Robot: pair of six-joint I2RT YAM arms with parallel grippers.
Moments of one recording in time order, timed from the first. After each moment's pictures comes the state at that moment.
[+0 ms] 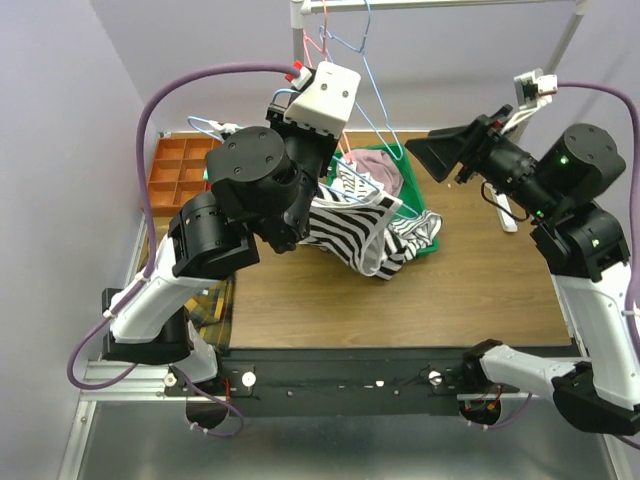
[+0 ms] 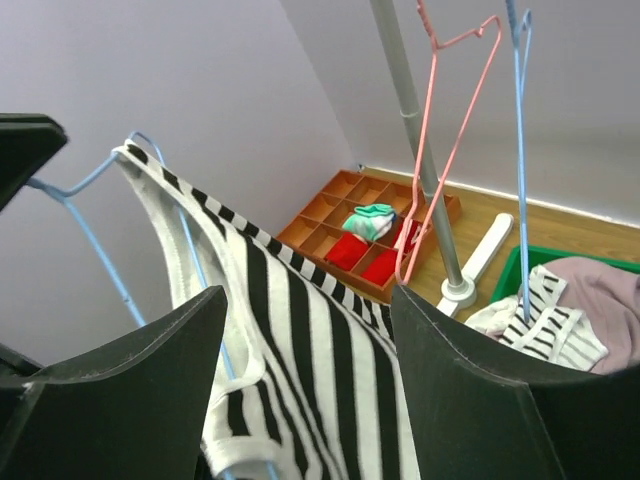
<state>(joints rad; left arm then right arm) -1.28 1.58 2.41 -0.66 -1.03 0.36 0.46 1.08 1.68 -0.49 -0.28 0.42</state>
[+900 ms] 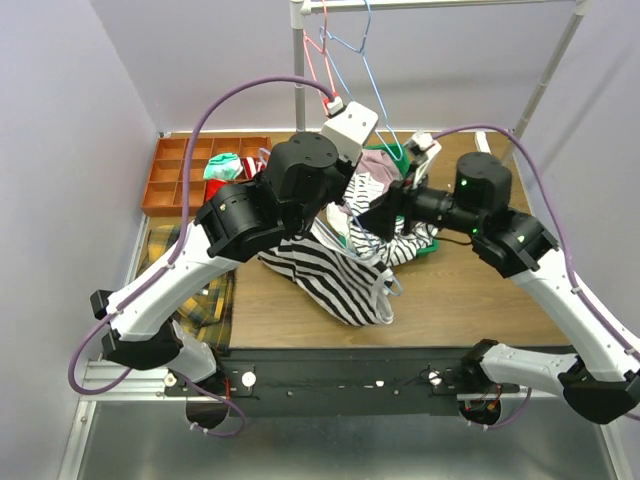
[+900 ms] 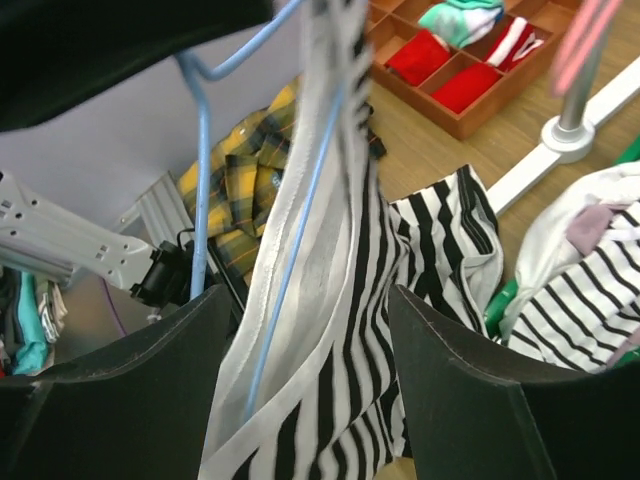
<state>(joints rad) -1.09 1.49 2.04 -0.82 -0.56 -0.01 0.63 1.10 1.37 -0.50 -0.44 0.28</state>
